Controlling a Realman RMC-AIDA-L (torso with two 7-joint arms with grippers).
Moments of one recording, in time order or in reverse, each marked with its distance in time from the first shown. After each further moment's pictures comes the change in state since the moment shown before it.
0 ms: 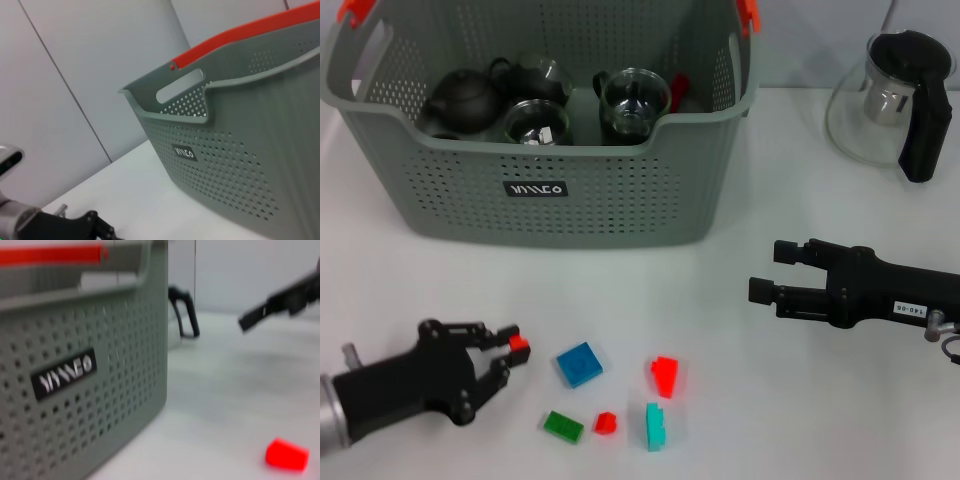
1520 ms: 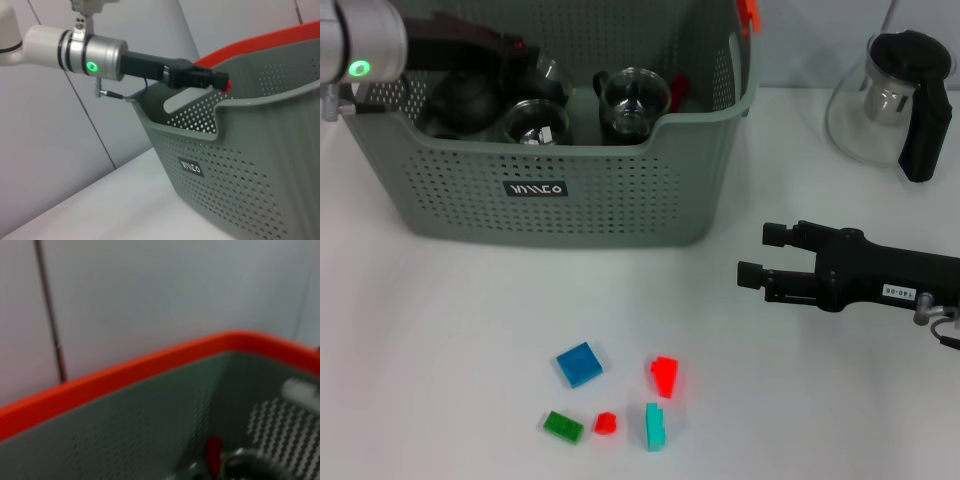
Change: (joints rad) left arm -0.403 0.060 0.618 0.467 -0.036 -0.463 -1.241; right arm 0.030 0.008 0.003 -0.010 0.006 0.001 -0.010
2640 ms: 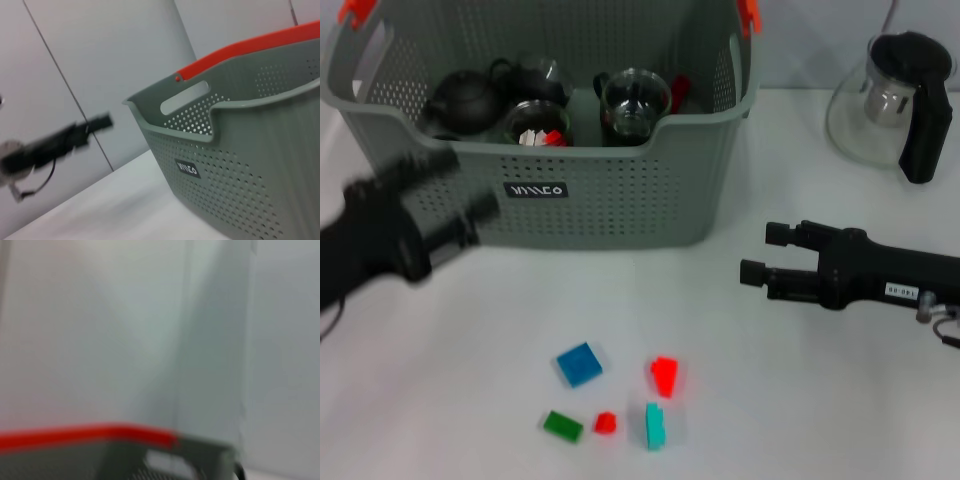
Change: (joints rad) left arm 0.421 -0.074 -0.445 -0.285 -0.493 0.640 0.908; right arm 0.000 -0.002 0.008 0.002 -0.001 0.001 0.006
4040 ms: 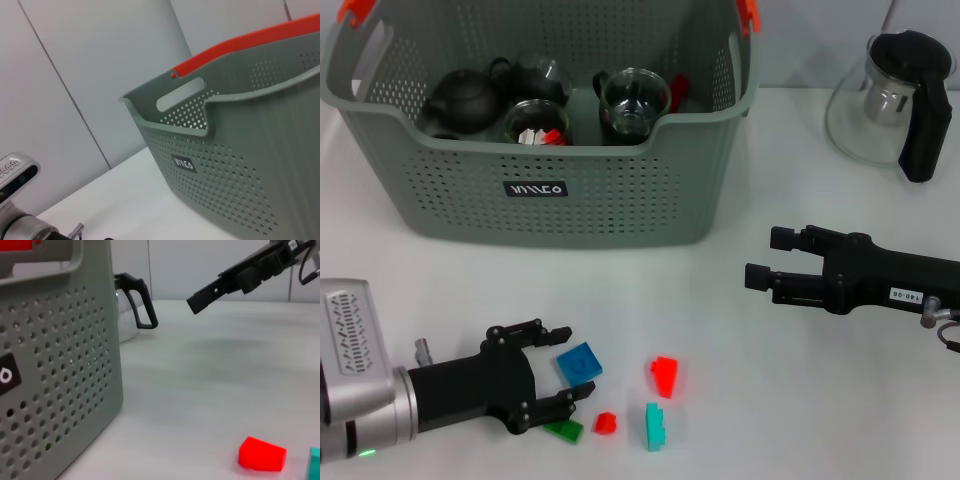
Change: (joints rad) left arm -0.057 -0.001 0.112 -0.260 0.410 -0.354 0.357; right arm -0.009 -0.004 0.005 0.006 -0.006 0.000 0.002
